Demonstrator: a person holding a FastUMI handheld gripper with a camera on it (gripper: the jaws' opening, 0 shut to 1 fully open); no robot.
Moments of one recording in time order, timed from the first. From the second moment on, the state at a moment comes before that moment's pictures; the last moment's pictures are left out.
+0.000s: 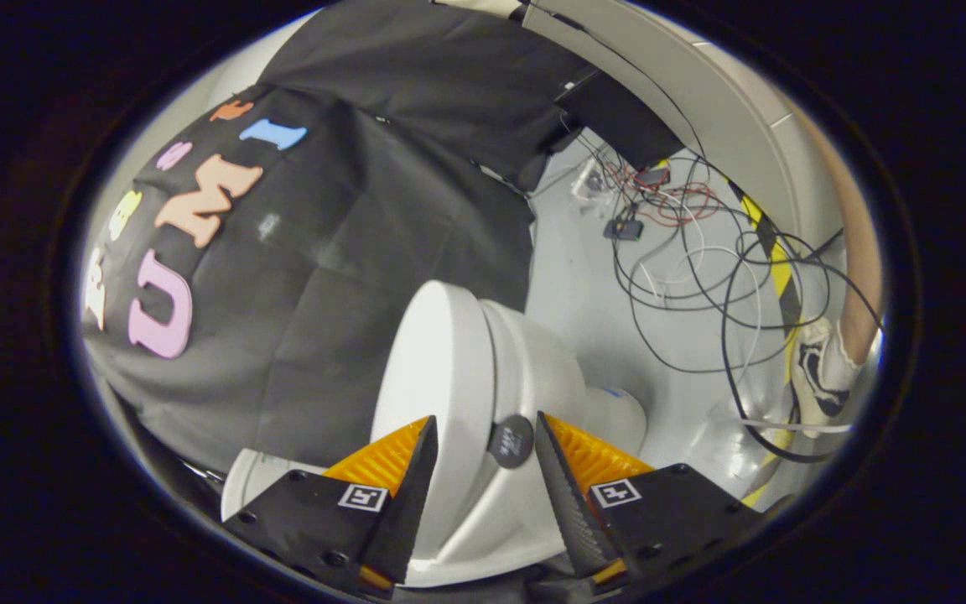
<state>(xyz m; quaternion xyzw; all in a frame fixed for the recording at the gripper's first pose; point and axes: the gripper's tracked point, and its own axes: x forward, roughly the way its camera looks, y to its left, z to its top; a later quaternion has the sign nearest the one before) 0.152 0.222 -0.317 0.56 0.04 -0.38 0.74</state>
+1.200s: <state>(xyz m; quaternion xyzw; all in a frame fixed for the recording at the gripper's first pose) 0.176 0.240 -0.235 0.51 0.04 -0.32 0.80</state>
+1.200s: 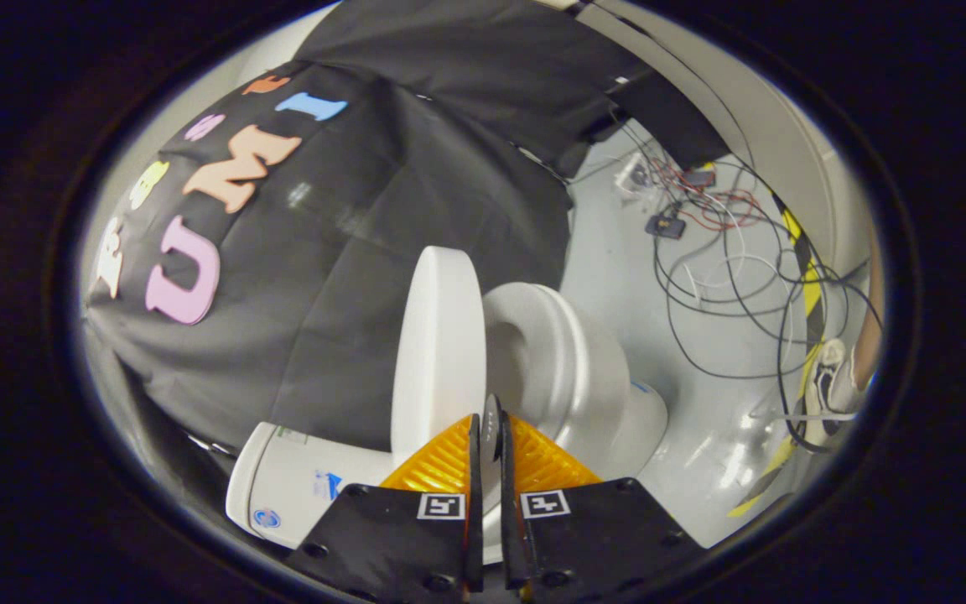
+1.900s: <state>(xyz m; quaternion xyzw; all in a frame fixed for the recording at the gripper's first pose) 0.230 0.318 -0.098 0.30 0.05 -0.17 0.94</state>
